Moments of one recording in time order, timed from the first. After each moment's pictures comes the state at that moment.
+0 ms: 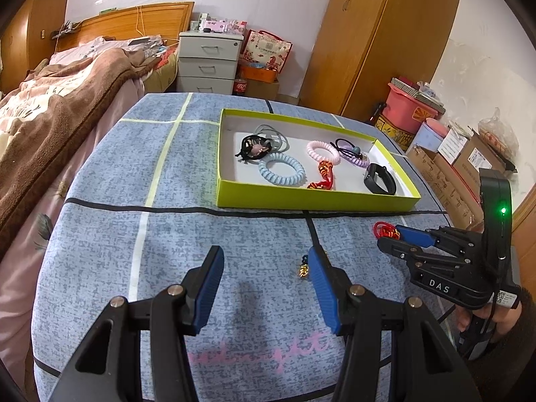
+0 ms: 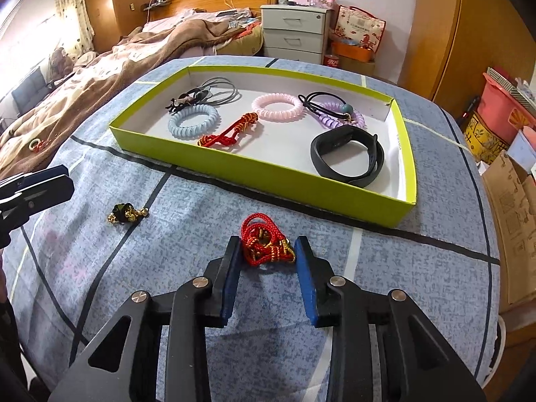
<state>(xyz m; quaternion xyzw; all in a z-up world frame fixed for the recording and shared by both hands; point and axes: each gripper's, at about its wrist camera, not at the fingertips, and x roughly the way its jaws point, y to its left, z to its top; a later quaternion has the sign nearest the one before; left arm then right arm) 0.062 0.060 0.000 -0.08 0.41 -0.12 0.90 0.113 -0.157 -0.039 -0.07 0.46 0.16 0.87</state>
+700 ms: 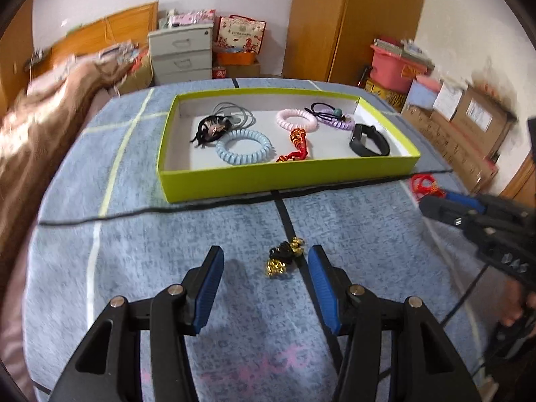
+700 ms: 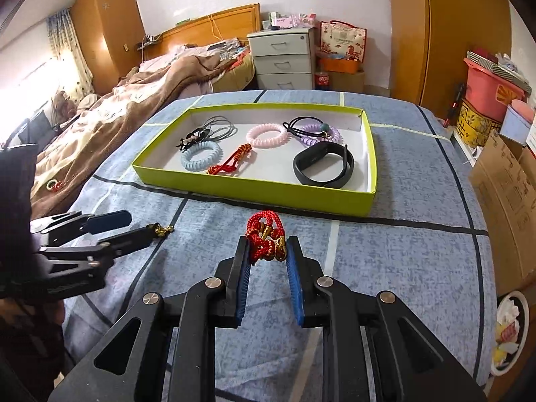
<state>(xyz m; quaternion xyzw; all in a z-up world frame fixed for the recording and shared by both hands) 0.075 0.009 -0.019 0.01 0.43 -0.14 0.89 0.083 -0.183 -0.006 0.01 0.41 0.16 0.90</state>
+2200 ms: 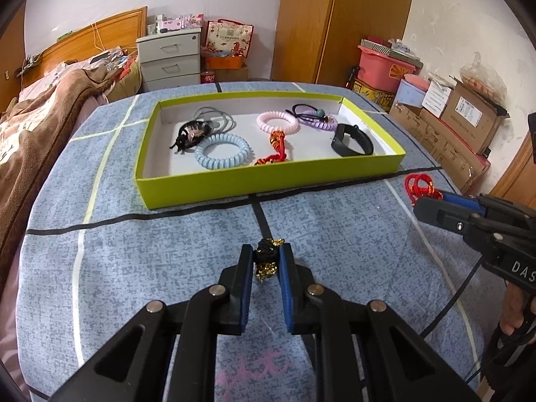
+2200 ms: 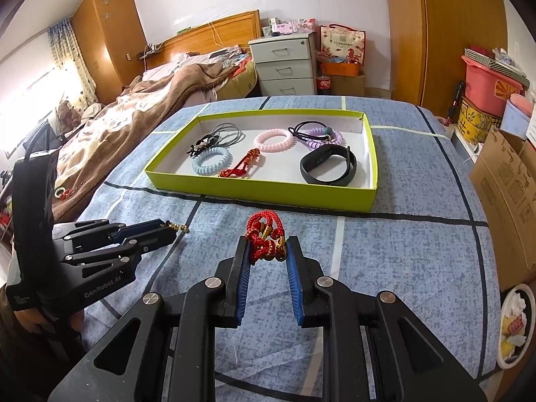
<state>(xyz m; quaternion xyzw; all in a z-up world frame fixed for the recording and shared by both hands) 0.071 0.000 -0.014 0.01 0.42 -0.16 0.89 0.069 -0.184 0.001 0.03 0.40 0.17 0.90</state>
